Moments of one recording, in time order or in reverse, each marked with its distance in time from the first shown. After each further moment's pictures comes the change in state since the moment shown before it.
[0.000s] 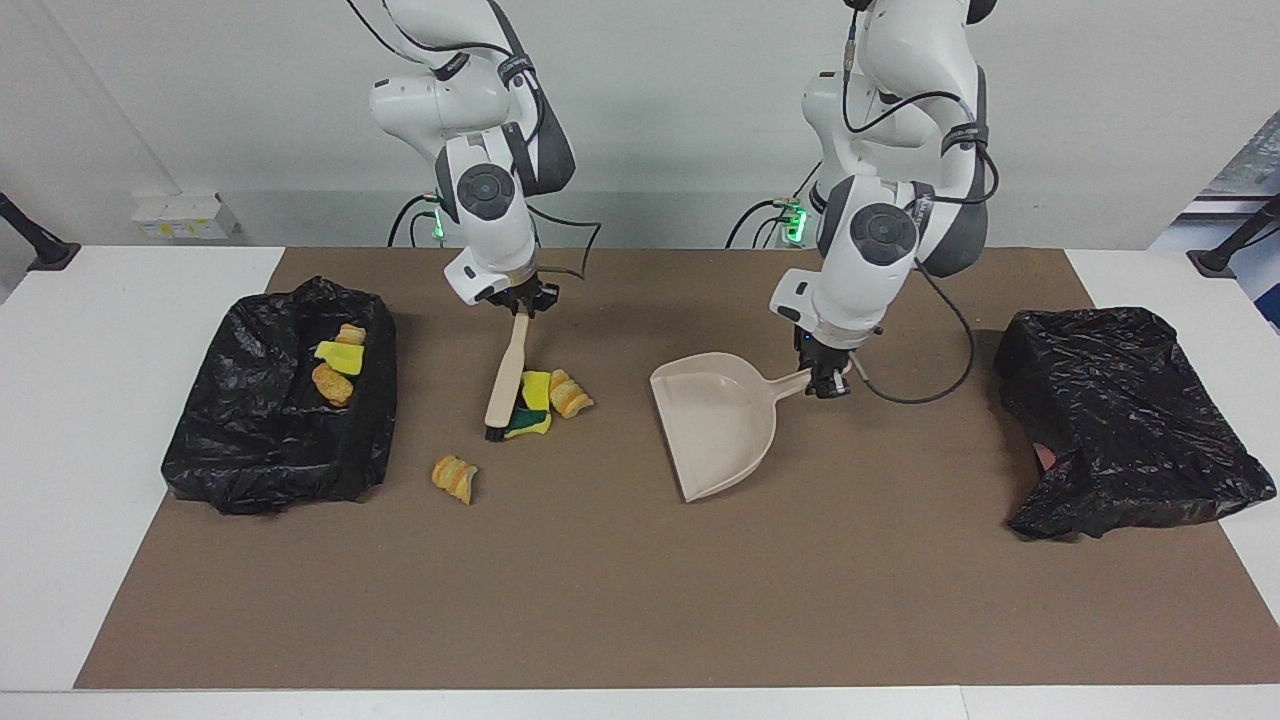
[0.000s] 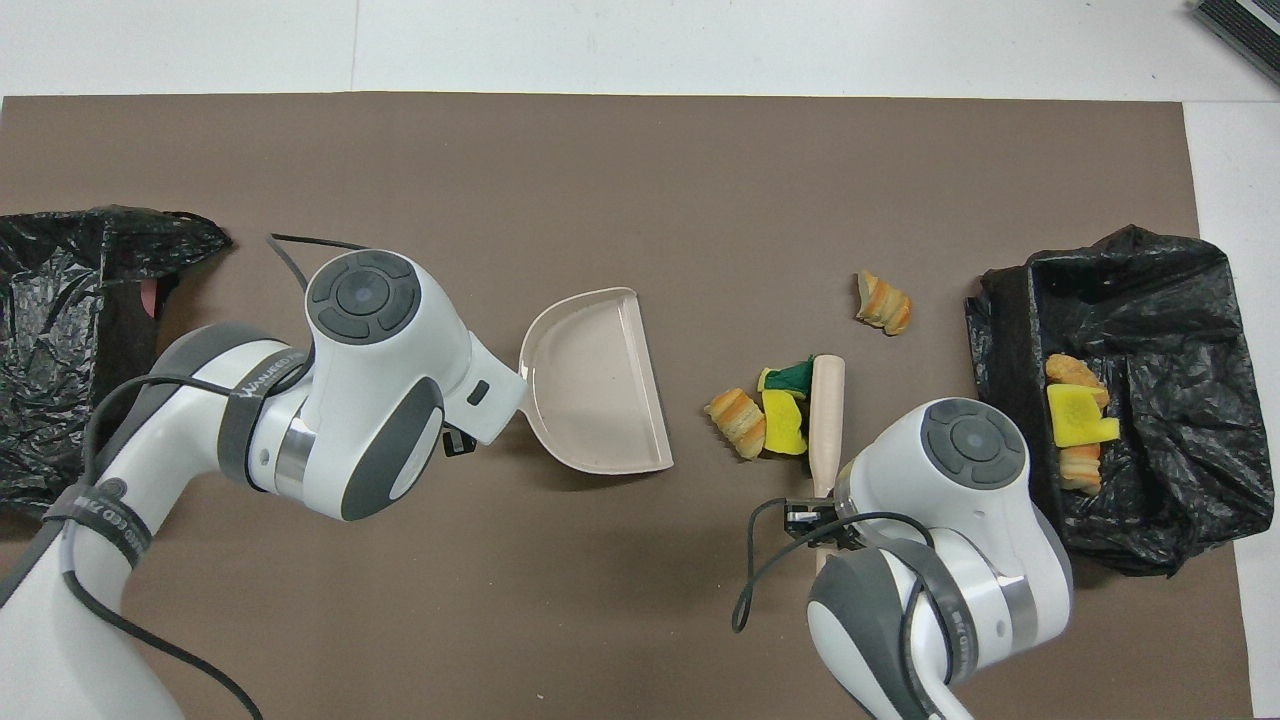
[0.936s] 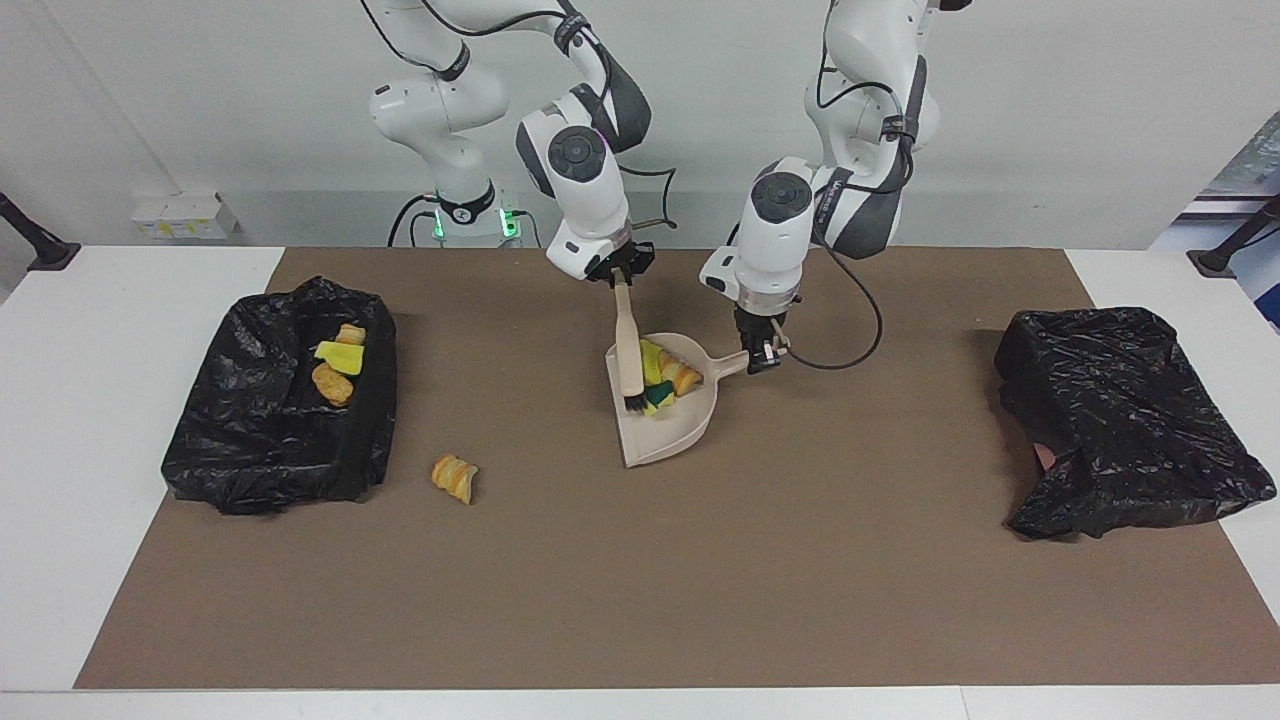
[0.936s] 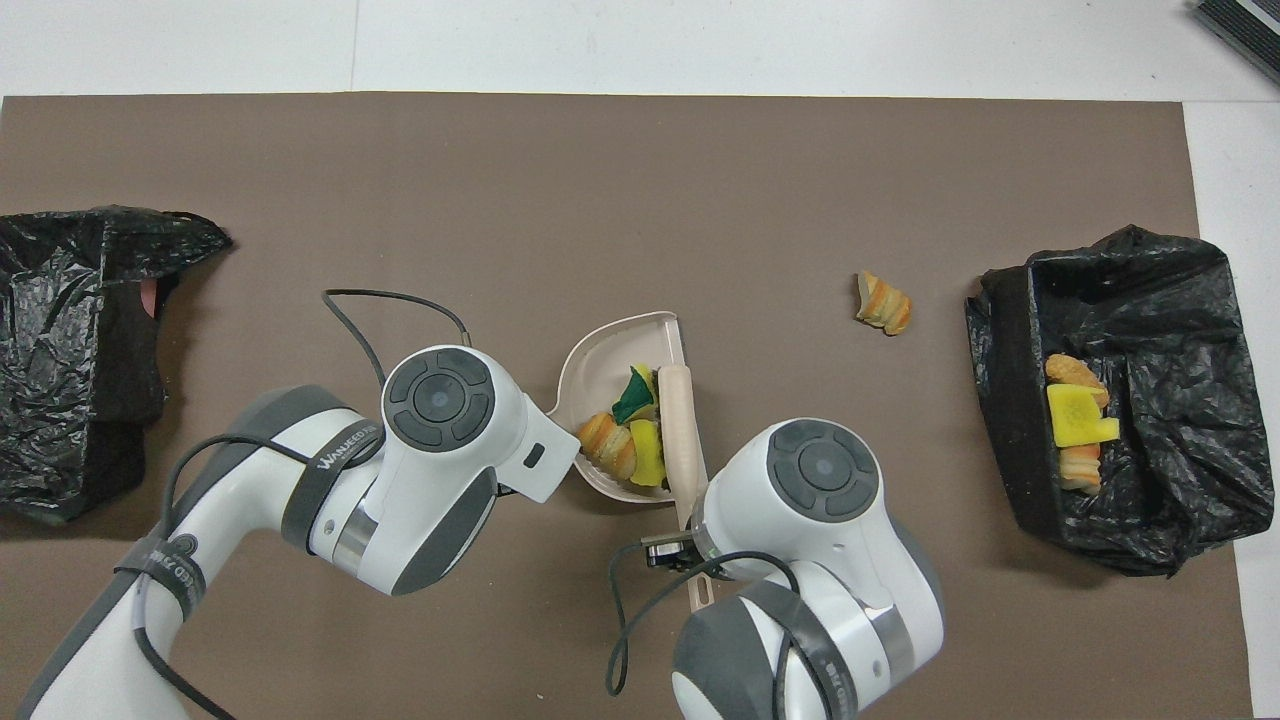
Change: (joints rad) left arm -0.098 -0.055 0.004 -0.140 0.046 0.163 -0.128; right arm 0.216 0.084 0.002 0.205 0.118 -0.027 -0.001
